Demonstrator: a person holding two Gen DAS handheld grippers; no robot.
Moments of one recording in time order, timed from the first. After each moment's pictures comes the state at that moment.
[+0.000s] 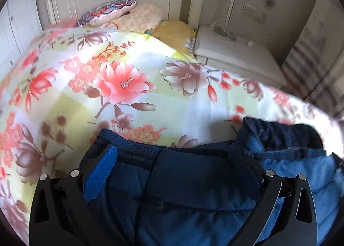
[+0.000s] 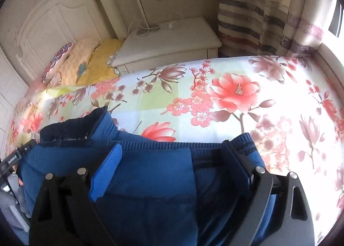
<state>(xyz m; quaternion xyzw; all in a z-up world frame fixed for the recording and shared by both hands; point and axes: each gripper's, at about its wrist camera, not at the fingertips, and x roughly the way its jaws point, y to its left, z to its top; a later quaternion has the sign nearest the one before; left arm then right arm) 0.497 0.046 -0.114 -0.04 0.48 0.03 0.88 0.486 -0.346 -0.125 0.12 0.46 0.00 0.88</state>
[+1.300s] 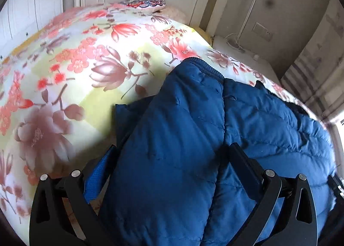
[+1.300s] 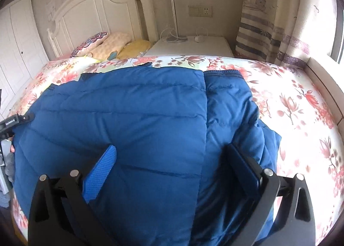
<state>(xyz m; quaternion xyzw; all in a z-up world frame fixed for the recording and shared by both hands) 0.356 0.121 -0.100 -0.12 0.45 0.05 0.88 0.344 -0.327 -0.121 0.04 0.39 0.07 0.92</state>
